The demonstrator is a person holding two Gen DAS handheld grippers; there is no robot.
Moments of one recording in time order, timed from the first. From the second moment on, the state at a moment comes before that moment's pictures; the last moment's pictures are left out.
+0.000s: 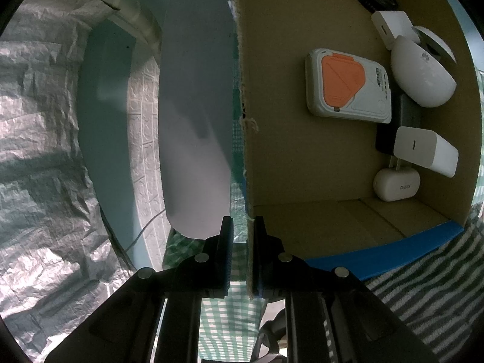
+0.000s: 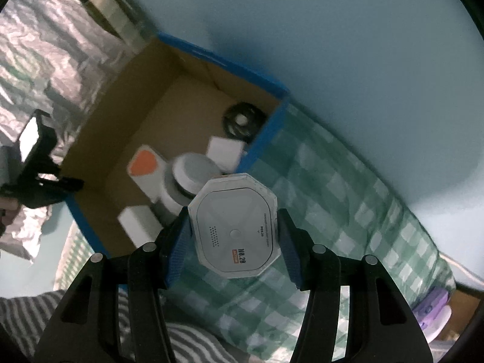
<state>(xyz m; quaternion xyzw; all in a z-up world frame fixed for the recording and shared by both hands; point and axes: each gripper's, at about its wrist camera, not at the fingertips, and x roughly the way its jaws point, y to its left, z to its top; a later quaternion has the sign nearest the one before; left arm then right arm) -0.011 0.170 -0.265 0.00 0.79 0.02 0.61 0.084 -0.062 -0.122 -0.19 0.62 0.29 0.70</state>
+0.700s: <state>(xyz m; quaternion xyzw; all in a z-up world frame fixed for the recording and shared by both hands) -0.009 0.169 -0.261 -0.01 0.79 0.02 0.61 0.070 0.033 -0.174 -0.24 0.64 0.32 0.66</state>
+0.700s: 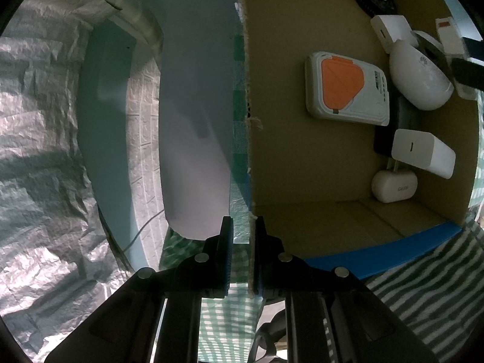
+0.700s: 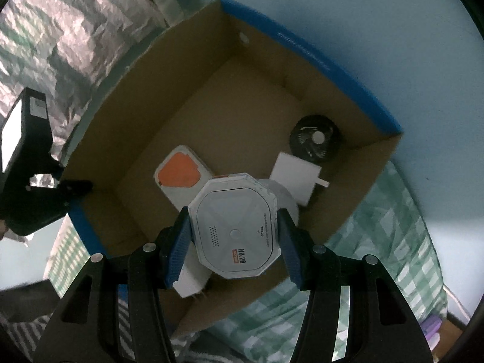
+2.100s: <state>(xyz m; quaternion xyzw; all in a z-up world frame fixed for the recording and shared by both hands) -0.028 0.123 -0.133 -0.02 0.66 0.08 0.75 0.072 -0.014 -0.051 -0.12 0.57 0.27 0.77</state>
